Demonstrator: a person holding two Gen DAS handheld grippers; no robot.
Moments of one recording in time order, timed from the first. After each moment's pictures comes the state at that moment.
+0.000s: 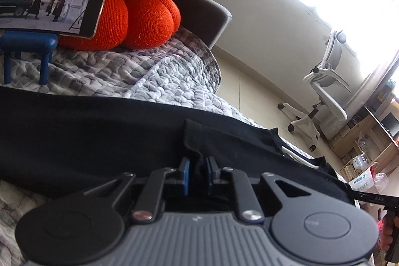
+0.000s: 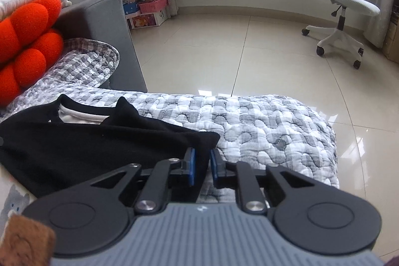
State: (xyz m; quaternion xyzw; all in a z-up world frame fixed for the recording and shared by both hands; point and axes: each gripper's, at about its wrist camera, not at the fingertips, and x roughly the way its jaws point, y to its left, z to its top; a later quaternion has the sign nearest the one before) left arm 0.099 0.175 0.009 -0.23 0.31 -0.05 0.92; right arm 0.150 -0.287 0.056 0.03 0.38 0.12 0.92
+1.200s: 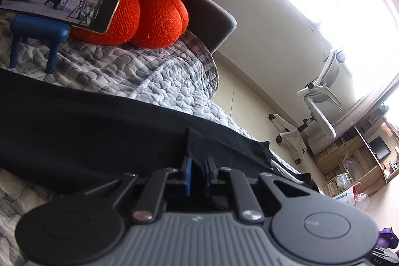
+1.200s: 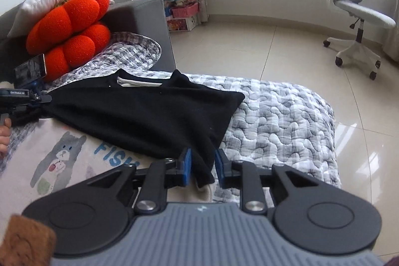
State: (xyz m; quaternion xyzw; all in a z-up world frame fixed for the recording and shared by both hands) left arm 0.093 0.190 0.015 -0.30 0.31 -0.06 0.90; right arm 0.048 -0.288 0.067 -0.01 0.34 0.18 0.92
